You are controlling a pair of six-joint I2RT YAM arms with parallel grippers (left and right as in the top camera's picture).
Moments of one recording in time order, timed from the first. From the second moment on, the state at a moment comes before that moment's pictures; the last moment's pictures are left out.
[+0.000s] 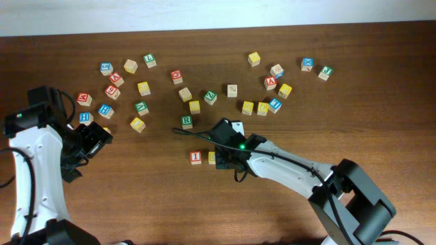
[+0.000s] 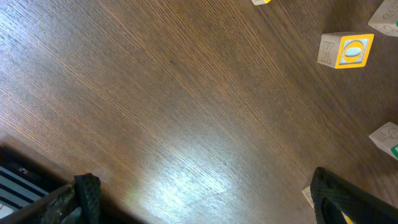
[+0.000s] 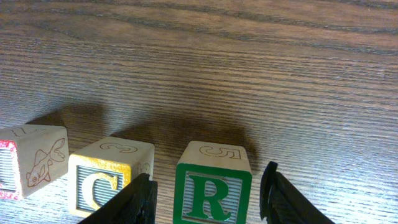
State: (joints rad) left arm 0.35 1.54 1.33 -1.32 0.03 -0.50; right arm 0.75 1.79 1.03 -0.49 0.08 0.68
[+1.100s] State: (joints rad) left arm 0.35 1.54 1.33 -1.32 0.03 -0.50; right arm 0.19 1.65 1.36 -1.00 -0.07 0.55
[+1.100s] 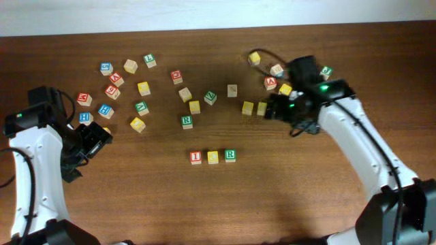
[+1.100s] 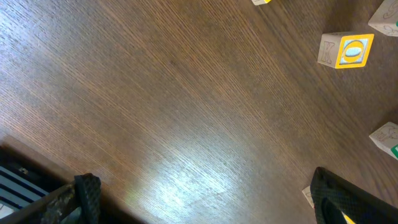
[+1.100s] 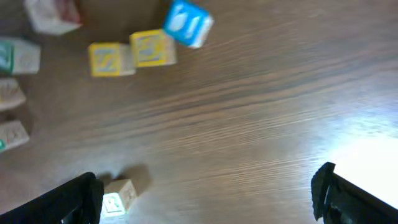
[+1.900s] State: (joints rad) left arm 0.35 1.54 1.33 -1.32 0.03 -0.50; right arm 0.17 1.69 1.35 -0.91 -0.18 0.48
